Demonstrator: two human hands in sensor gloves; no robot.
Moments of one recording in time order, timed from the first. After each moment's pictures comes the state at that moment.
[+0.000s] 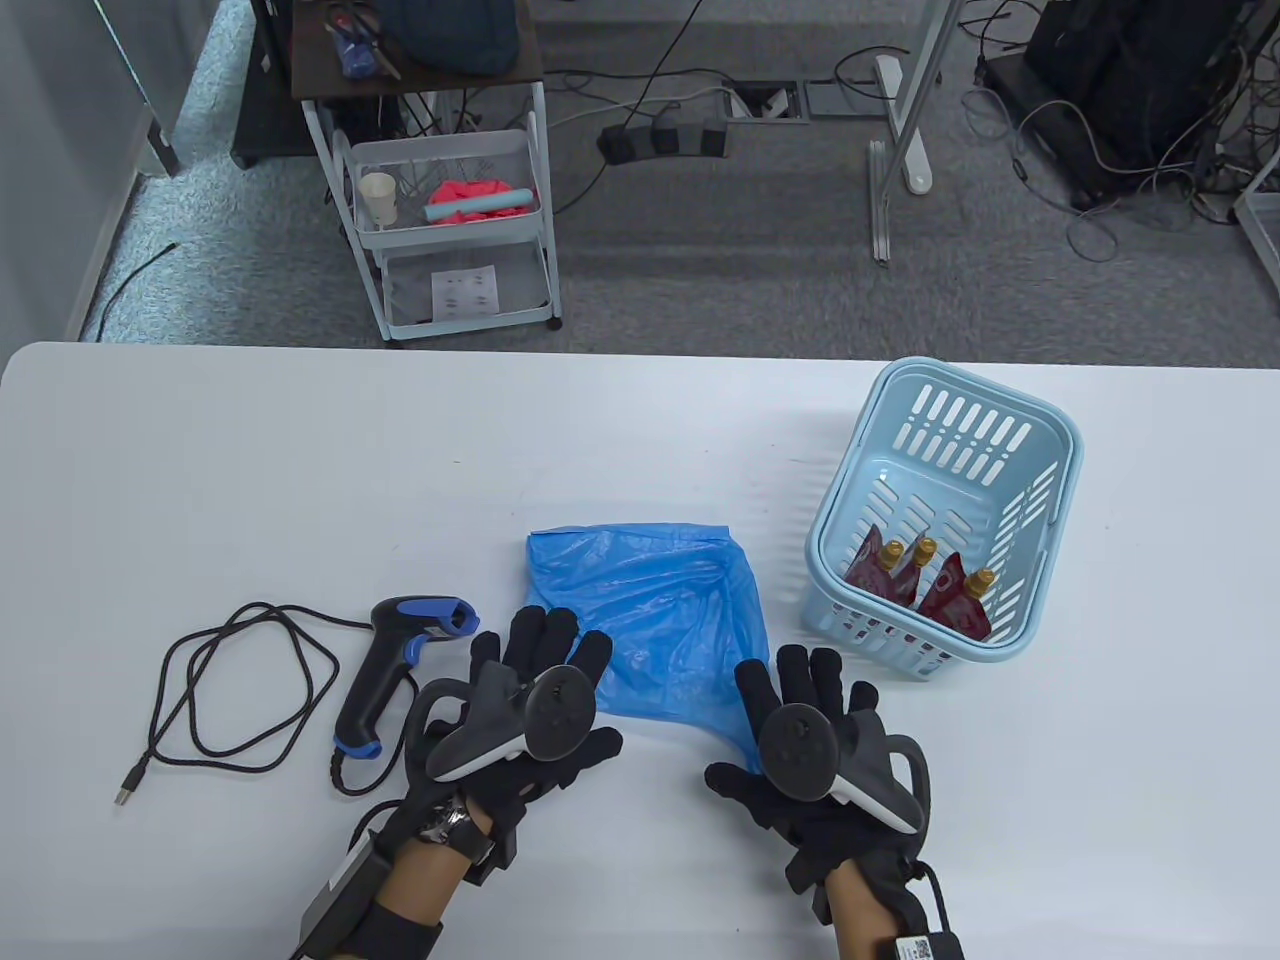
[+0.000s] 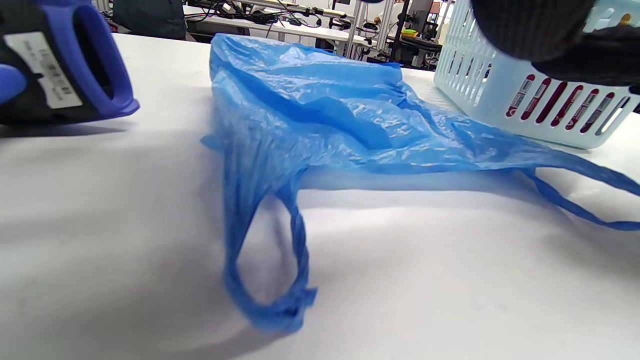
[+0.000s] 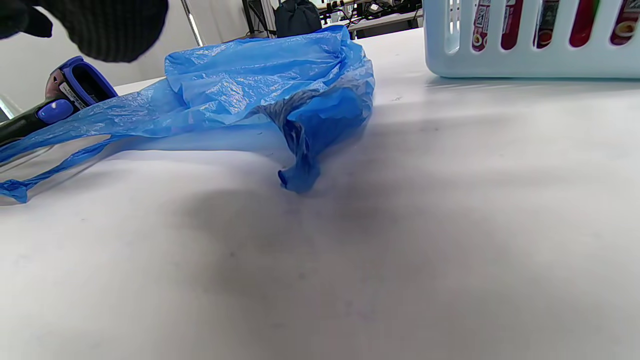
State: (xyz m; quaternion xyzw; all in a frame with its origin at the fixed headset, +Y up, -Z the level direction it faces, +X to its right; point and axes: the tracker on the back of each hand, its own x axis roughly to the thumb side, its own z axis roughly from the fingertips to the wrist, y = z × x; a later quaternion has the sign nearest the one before) left_hand -0.116 -0.714 -0.207 -0.14 -0.17 0.05 0.97; right_hand 0.138 -0.745 -0.179 0.12 0.15 0.97 0.11
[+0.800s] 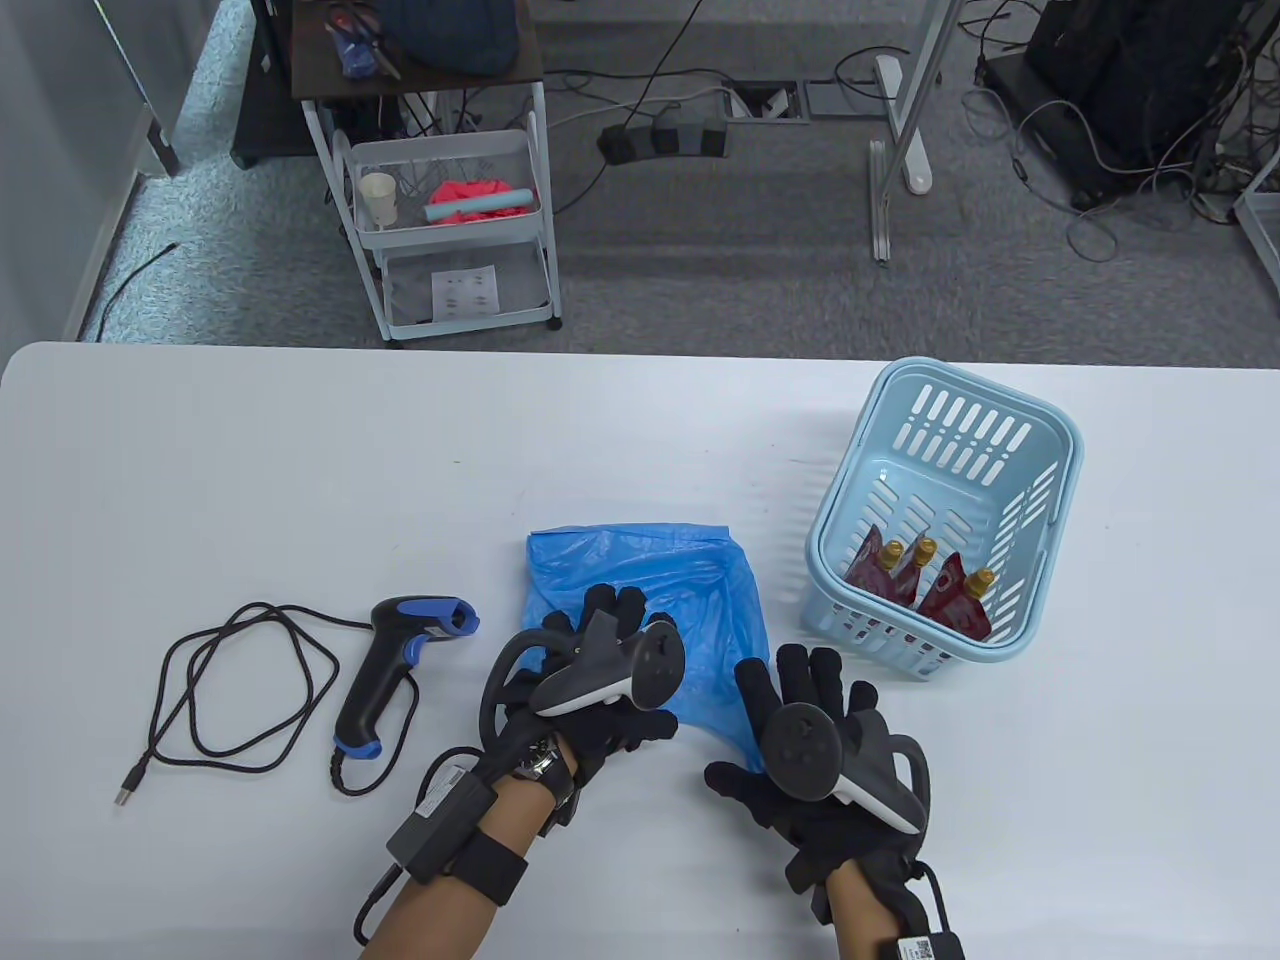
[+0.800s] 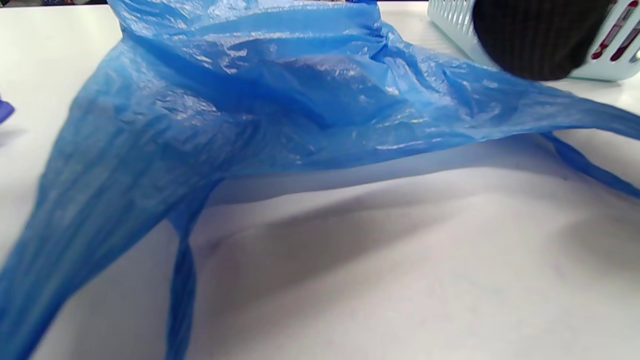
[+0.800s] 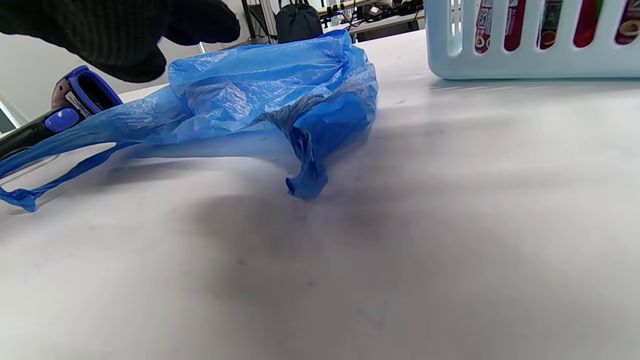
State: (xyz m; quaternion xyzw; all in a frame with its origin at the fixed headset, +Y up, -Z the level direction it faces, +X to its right) left_hand -0.053 -0.731 -0.247 -0.22 -0.18 -0.03 0.96; right_hand 0.138 -0.744 -0.179 0.12 0.15 0.97 0.12
